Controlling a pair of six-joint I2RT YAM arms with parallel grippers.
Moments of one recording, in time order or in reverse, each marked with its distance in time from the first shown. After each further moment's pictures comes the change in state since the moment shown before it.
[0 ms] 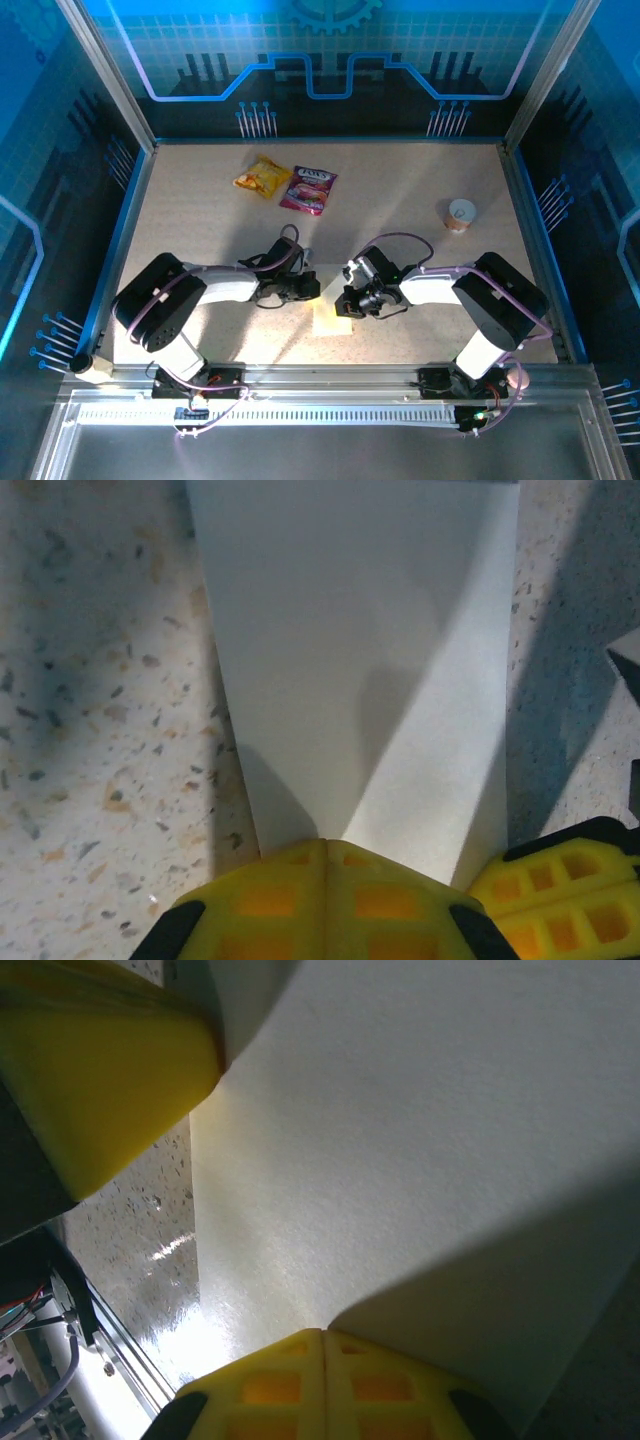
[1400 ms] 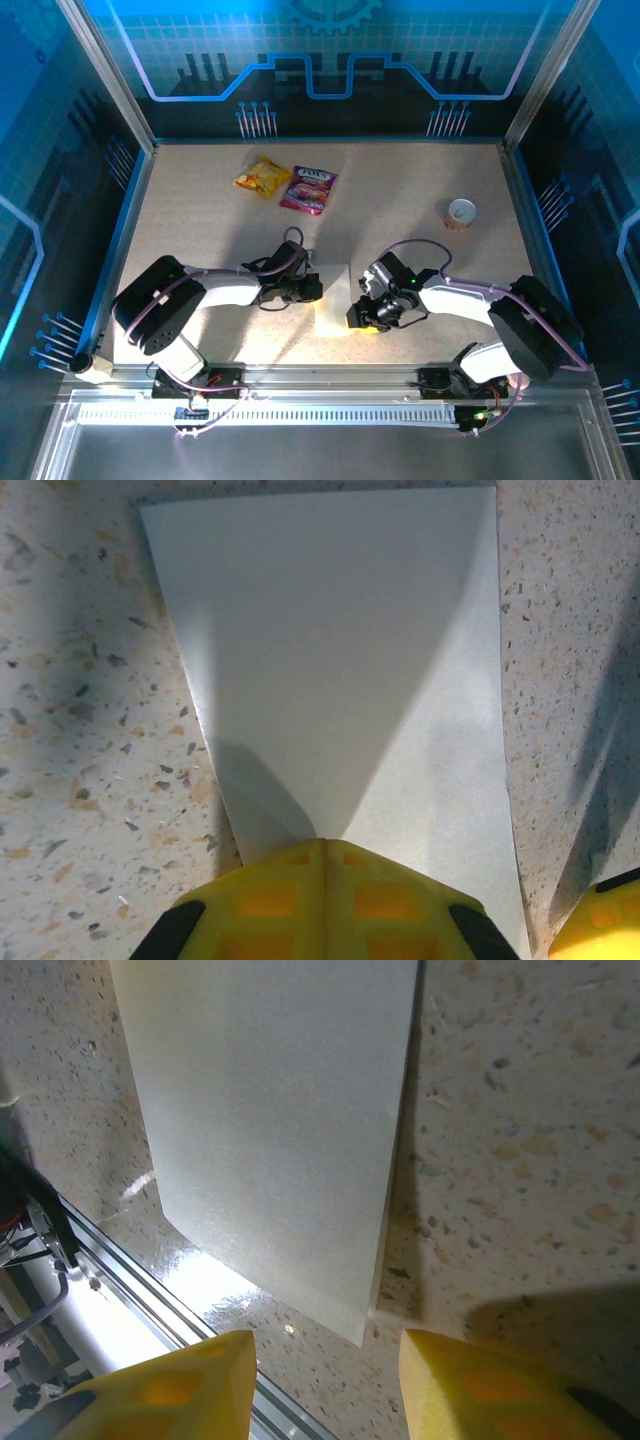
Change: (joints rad) left arm -0.048 -0.014 -0.011 0.014 -0.076 -0.012; right arm -0.024 -0.213 -0.066 -0.282 -0.039 -0.026
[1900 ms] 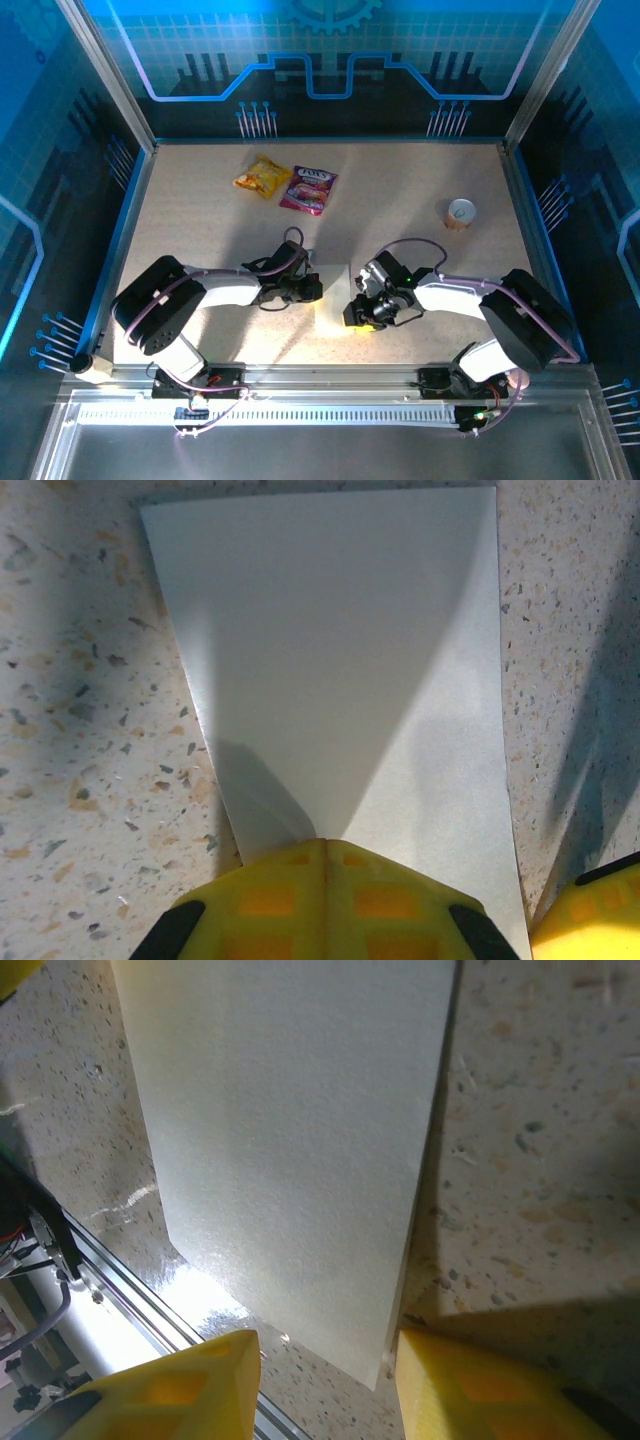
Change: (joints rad) left arm 0.000 0.000 0.000 0.000 0.000 0.000; right arm 0.007 0.050 0.017 0.050 0.000 0.011
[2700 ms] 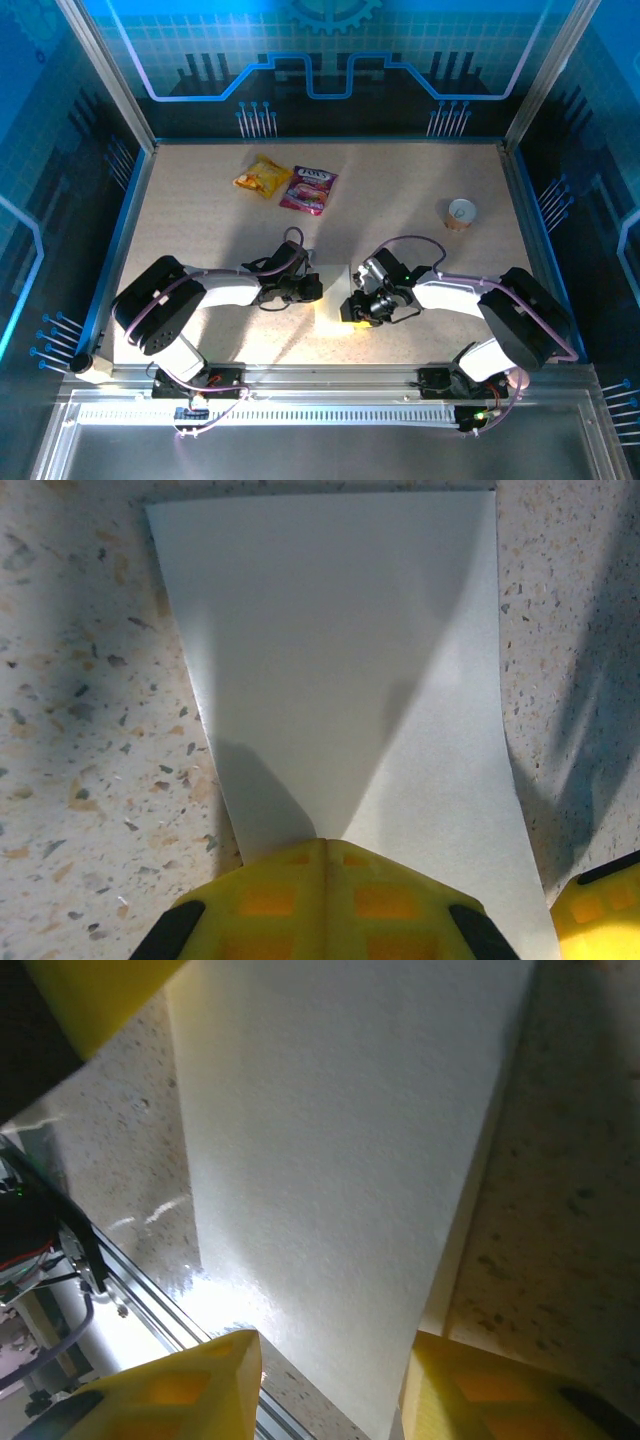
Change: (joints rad) left arm -0.001 0.000 -0.001 0.002 0.000 0.000; right arm 0.000 0.008 0.017 0.050 -0.005 0.032
